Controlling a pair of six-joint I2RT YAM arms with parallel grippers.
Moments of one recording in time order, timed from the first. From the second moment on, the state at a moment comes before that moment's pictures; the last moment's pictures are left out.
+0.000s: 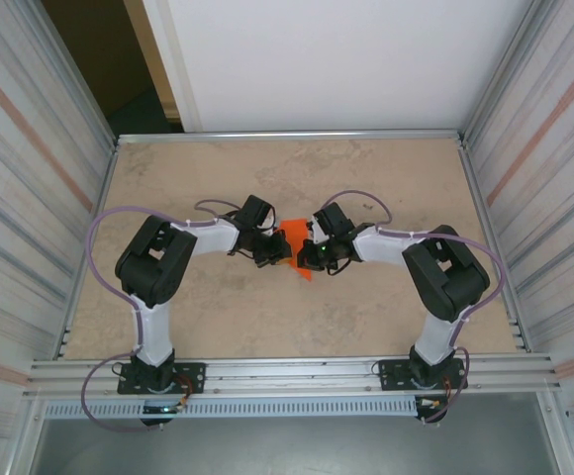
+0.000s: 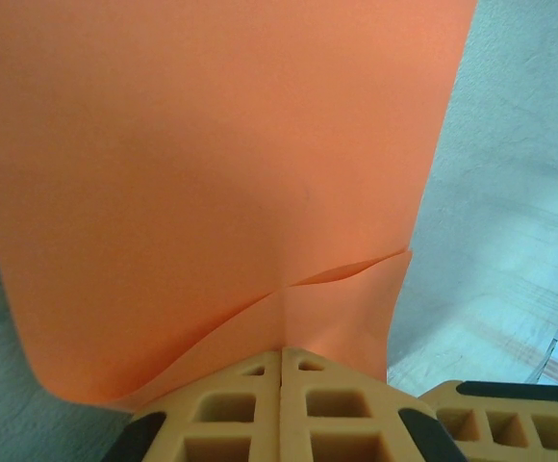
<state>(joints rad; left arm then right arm) -0.56 1.95 1.10 -0.21 0.53 -0.82 0.61 1.78 0.95 -0.21 -0.42 0.65</state>
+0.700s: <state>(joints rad) -0.47 1.95 1.09 -0.19 0.57 -0.69 0.61 1.84 0.99 -0.28 -0.40 0.64</state>
